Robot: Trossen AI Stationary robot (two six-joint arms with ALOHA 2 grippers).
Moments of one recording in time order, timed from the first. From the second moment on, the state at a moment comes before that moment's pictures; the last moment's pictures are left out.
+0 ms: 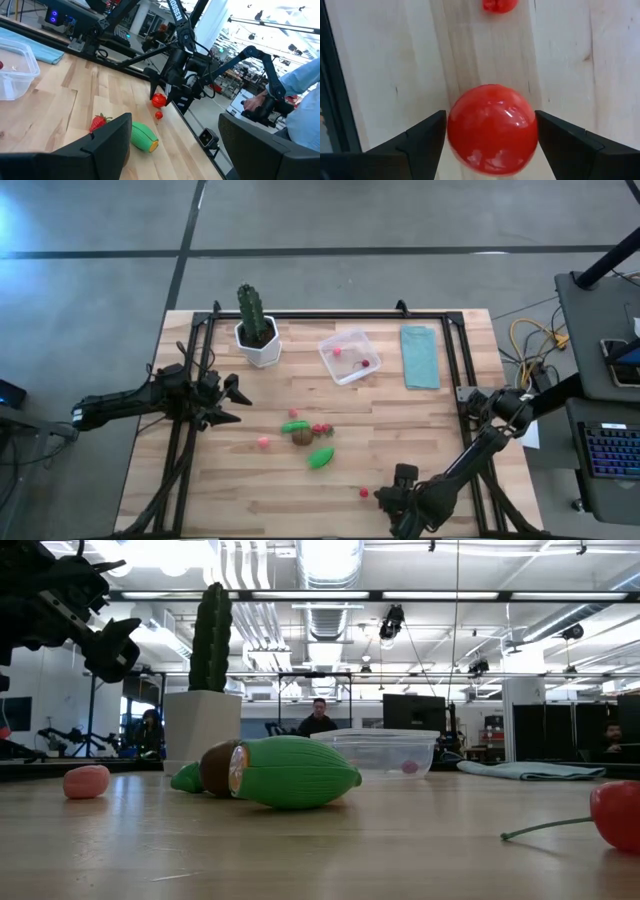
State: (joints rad) left arm 0.18 0.06 0.04 -0.01 0.53 -0.46; right arm 0.87 1.96 1.32 -0.79 0.21 1.02
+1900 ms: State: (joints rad) left arm 0.18 0.06 0.04 -0.01 0.53 -0.46; right arm -0.26 1.60 1.30 -0.79 0.23 0.55
